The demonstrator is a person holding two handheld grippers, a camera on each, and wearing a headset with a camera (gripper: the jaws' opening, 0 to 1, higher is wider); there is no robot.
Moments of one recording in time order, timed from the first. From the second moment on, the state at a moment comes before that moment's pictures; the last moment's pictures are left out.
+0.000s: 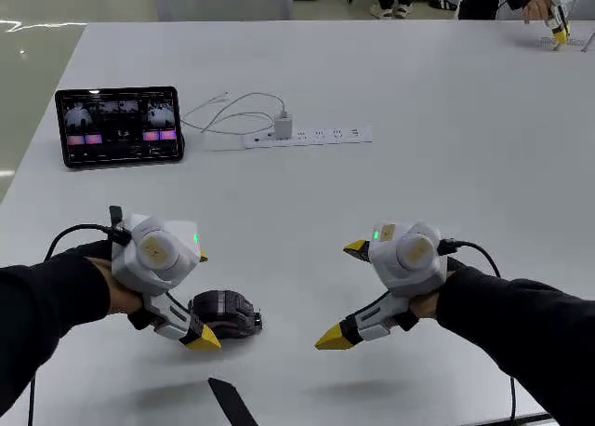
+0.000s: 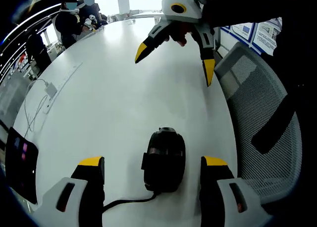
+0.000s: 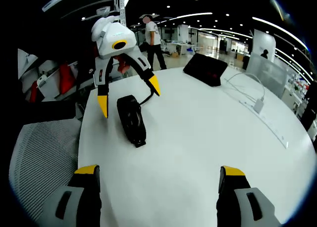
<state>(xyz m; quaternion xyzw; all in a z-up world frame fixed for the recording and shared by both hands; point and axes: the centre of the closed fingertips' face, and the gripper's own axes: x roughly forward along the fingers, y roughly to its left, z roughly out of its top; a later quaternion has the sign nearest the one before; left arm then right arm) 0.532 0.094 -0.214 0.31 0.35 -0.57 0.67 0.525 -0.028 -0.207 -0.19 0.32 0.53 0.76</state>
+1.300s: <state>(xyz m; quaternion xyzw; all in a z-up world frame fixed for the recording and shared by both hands) 0.520 0.090 -0.238 0.38 0.37 -0.57 0.63 0.509 0.061 -0.267 -0.33 0.30 0.63 0.63</state>
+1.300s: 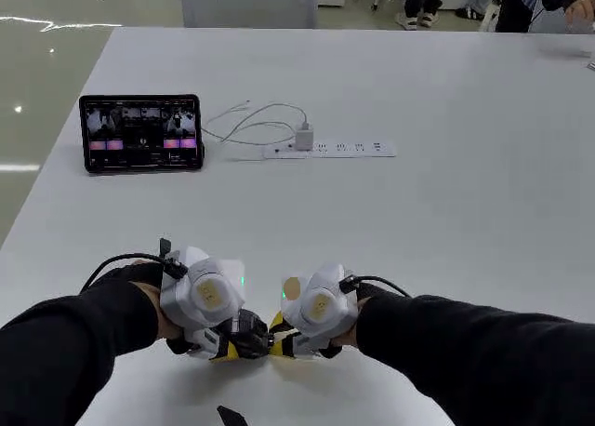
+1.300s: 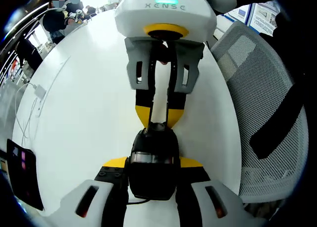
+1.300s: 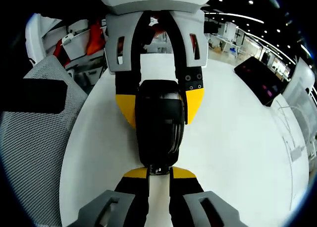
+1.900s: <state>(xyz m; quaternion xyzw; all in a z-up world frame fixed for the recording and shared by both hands) 0.520 0.090 -0.238 0.38 0.36 -0.56 0.64 0.510 0.056 -0.267 -0.31 0.31 0.64 0.63</state>
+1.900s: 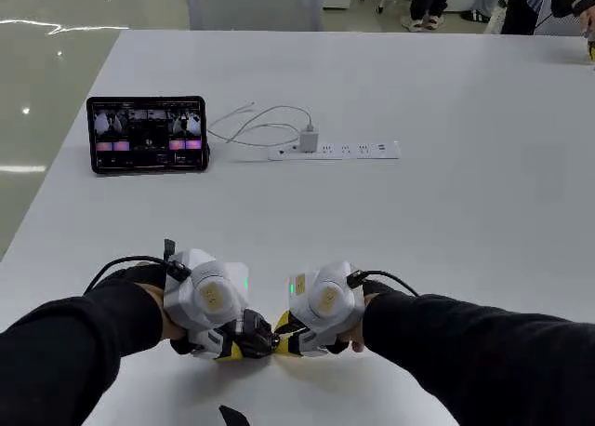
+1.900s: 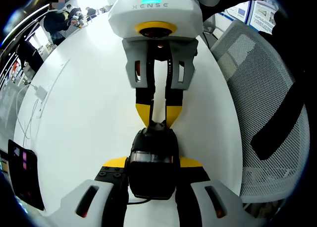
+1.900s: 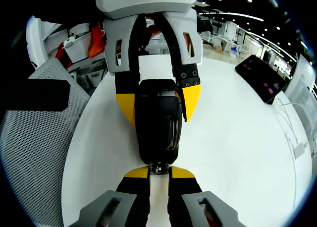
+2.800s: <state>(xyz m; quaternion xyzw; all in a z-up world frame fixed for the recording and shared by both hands) 0.520 0.090 -0.238 0.38 0.36 -0.56 0.64 0.511 0.061 -0.268 -0.30 0.33 0.62 0.64</state>
